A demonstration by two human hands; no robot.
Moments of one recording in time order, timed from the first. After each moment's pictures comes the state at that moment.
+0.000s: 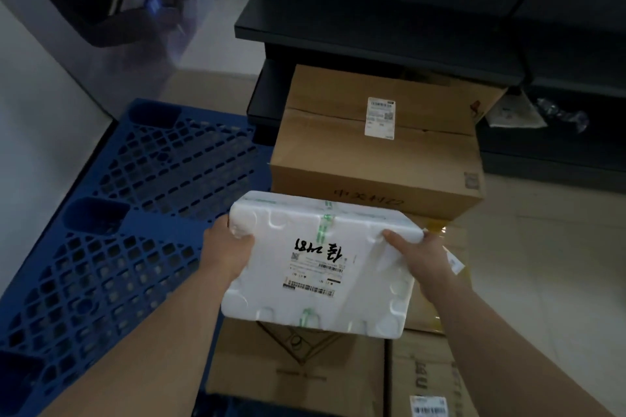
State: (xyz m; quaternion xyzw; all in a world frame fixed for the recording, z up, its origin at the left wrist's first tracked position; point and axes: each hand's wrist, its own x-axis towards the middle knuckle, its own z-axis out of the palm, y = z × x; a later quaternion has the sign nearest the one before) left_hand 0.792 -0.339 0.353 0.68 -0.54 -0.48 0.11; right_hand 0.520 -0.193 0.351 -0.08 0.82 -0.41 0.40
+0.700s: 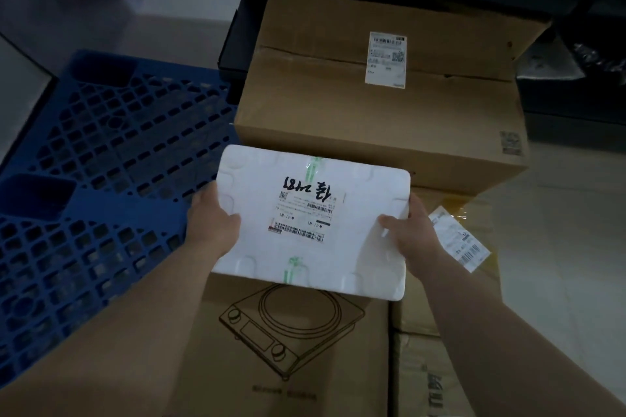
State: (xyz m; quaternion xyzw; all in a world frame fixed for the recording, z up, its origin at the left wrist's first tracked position) left_hand 0.747 -0.386 0.227 0.67 -0.63 -0.39 0.05; right_hand 0.485 -0.236 0.233 -0.09 0.80 -0.40 0.43
